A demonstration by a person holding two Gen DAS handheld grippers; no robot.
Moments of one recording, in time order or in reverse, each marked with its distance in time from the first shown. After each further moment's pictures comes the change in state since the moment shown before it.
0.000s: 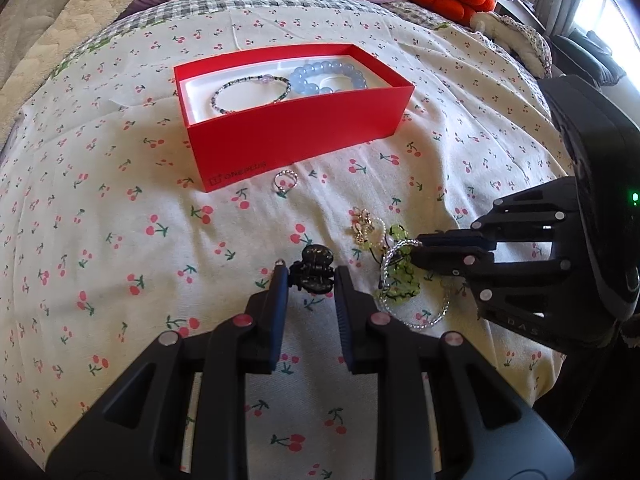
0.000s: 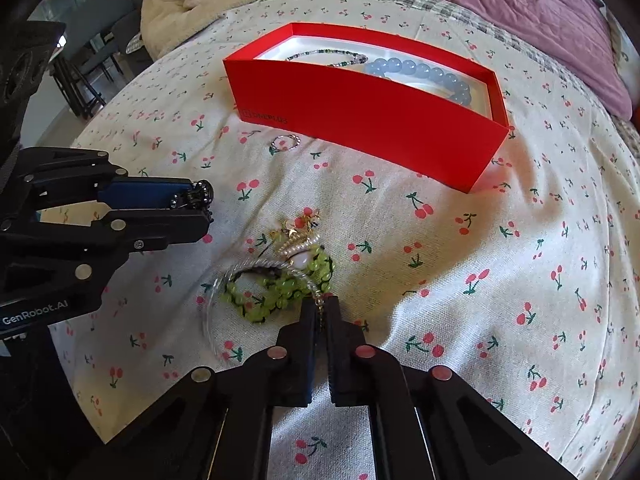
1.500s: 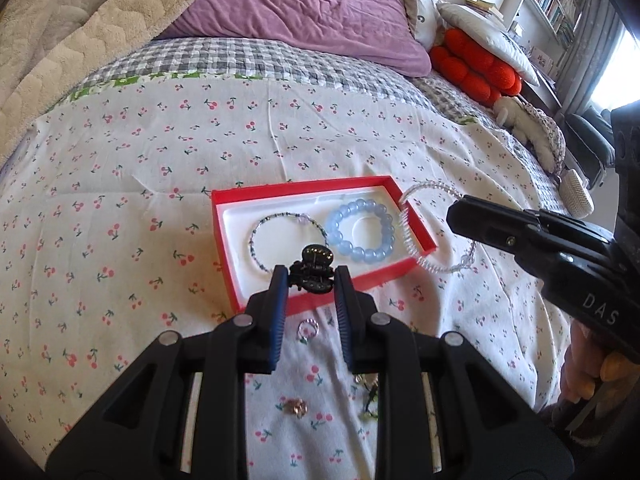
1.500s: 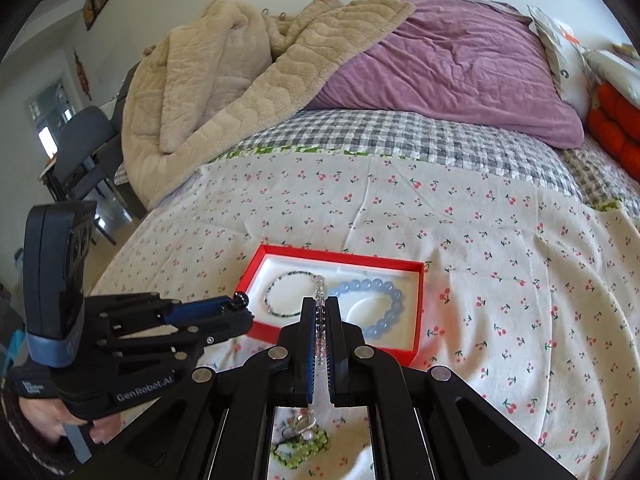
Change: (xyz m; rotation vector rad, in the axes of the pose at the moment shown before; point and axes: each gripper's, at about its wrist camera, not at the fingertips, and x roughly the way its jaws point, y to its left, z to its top) left arm -0.020 0.038 0.089 -0.180 -0.136 -0.037; right arm -0.095 -0.044 0.094 0.240 -0.335 0.015
